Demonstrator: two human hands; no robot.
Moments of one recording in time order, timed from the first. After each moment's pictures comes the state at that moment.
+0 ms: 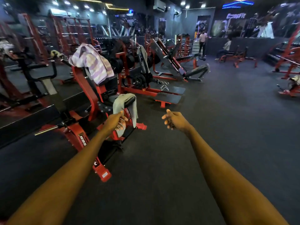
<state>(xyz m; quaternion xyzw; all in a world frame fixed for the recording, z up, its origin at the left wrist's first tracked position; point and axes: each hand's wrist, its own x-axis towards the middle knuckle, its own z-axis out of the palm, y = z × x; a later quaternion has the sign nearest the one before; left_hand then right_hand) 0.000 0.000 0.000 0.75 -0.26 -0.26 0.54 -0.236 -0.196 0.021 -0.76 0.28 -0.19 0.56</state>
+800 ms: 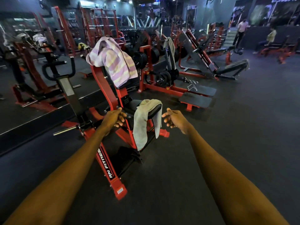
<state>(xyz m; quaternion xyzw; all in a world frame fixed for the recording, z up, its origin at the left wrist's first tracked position) 0.329 -0.095 -0.018 0.79 -0.21 -0.18 0.55 0.140 -0.336 -0.020 -0.74 0.26 -0.13 0.61</state>
